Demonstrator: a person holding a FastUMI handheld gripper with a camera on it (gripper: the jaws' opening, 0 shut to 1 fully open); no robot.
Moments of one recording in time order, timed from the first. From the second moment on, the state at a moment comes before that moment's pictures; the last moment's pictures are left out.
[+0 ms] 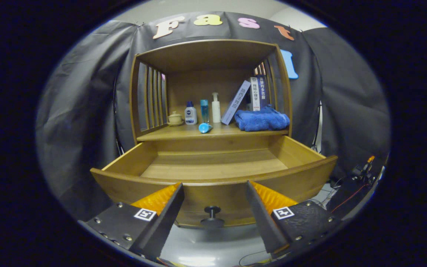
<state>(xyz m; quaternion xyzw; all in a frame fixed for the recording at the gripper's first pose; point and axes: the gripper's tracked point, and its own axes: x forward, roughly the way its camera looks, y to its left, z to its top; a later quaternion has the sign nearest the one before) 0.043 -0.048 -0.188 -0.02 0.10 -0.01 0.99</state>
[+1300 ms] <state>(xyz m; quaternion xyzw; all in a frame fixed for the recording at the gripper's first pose) 0.201 -0.027 -0.247 -0.01 0.08 -0.02 1.00</state>
